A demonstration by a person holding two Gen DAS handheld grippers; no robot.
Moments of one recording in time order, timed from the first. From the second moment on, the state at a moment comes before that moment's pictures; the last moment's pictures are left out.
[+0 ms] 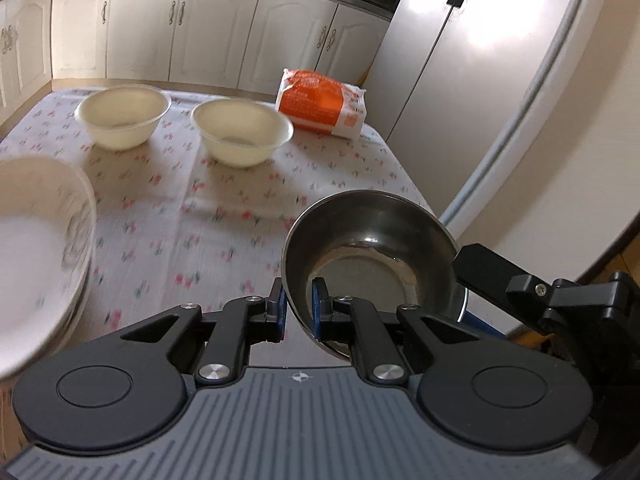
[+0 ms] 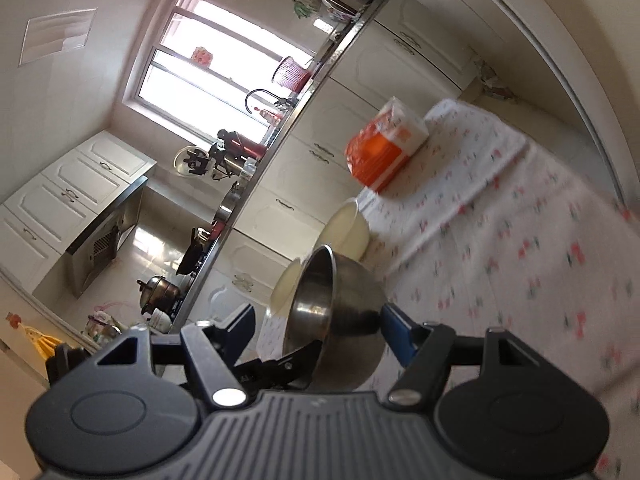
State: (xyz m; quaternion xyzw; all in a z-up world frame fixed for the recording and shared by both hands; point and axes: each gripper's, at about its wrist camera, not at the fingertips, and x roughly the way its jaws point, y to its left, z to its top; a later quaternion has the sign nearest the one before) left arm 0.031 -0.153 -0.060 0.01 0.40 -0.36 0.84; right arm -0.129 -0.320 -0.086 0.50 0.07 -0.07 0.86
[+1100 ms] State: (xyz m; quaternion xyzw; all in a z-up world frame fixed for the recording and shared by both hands) left arm 0.013 -0.101 -0.088 -0.01 0.40 -0.31 0.87; right arm -0.141 -0.290 -0.103 0.49 0.11 -0.08 0.86
